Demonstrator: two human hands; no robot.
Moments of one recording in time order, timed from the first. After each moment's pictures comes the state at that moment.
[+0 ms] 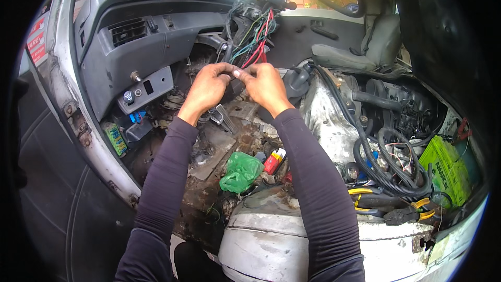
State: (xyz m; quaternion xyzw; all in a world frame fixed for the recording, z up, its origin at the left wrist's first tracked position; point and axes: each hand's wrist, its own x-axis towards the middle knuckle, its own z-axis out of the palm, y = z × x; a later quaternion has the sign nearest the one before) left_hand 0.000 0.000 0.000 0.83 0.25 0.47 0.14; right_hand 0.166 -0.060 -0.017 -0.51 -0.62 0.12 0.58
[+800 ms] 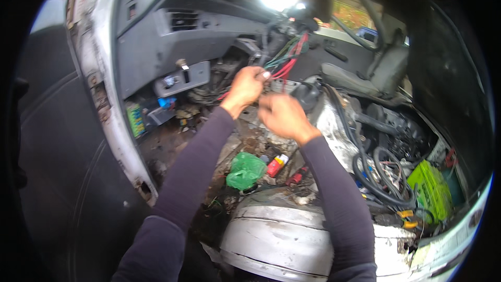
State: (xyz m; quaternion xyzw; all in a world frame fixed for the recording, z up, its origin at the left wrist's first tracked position) left_hand 0.021 -0.001 -0.002 0.78 0.22 0.54 0.23; right_hand 0.137 -0.133 -0.013 -0.54 -0.78 -0.12 0.30
